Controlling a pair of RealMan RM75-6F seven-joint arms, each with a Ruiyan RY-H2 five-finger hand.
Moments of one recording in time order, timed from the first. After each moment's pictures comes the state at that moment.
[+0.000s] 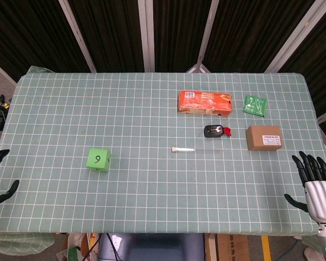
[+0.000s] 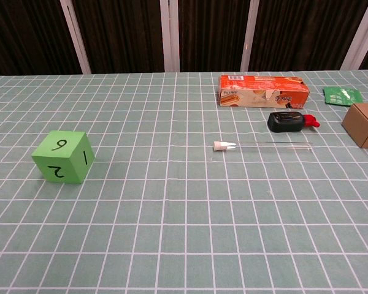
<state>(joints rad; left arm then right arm) -0.06 -1.14 -0.04 -1.62 1.54 1.68 0.02 0.06 -1.11 0.06 -1.58 -1.57 1.55 -0.03</state>
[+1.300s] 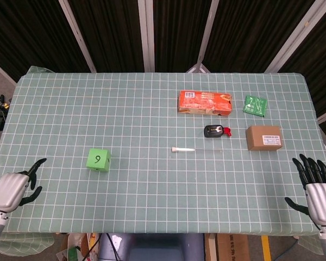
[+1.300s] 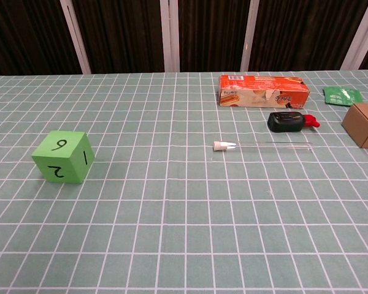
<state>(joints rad) -0.19 -1.08 0.02 -1.66 1.54 1.30 0.08 0.05 -1.08 0.05 -1.62 -1.55 1.53 -0.04</state>
